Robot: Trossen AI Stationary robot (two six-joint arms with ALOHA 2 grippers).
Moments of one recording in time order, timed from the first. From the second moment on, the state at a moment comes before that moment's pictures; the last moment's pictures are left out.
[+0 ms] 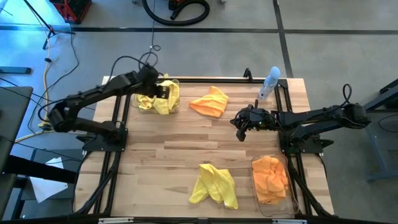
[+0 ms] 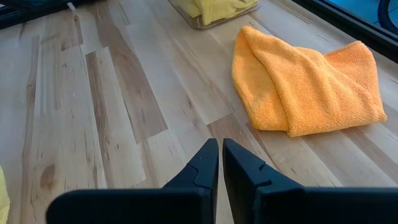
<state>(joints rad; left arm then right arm) 0.68 1.23 0.97 -0.68 -0.03 -0.60 -0.08 1.07 0.45 0.04 0.20 0.29</state>
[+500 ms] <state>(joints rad) 0.67 1.57 0.97 -0.68 -0.04 -0.73 -0.08 1.07 0.45 0.04 0.20 0.29</state>
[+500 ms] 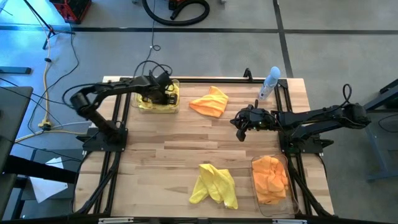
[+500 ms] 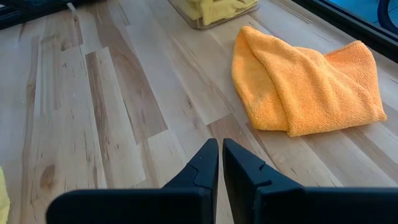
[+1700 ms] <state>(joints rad) 0.68 1.33 0.97 -0.70 -0.18 -0.76 -0.08 1.07 0.45 0.04 0.20 0.29</state>
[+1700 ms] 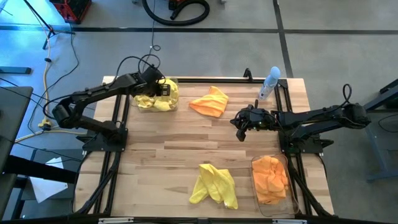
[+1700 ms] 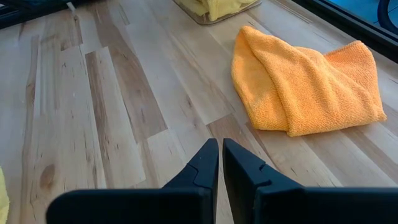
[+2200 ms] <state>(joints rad) 0.83 1.44 0.89 -0.67 -0.19 -0.73 -0.08 1.07 0.45 0.04 0.20 0.29</state>
